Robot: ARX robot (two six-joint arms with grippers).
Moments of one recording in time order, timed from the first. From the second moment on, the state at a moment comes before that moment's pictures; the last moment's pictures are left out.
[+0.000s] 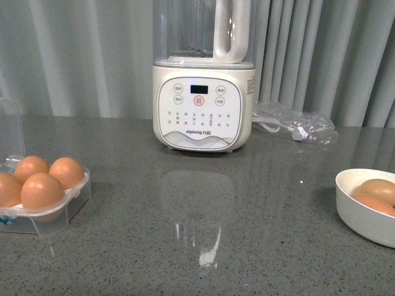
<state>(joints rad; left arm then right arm) 0.00 0.00 0.03 0.00 0.00 0.00 0.00 0.00 0.01 0.00 0.00 -0.01</state>
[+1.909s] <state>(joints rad) 0.32 1.41 0.75 0.39 0.01 0.14 0.00 0.00 0.01 0.00 0.00 -0.01</state>
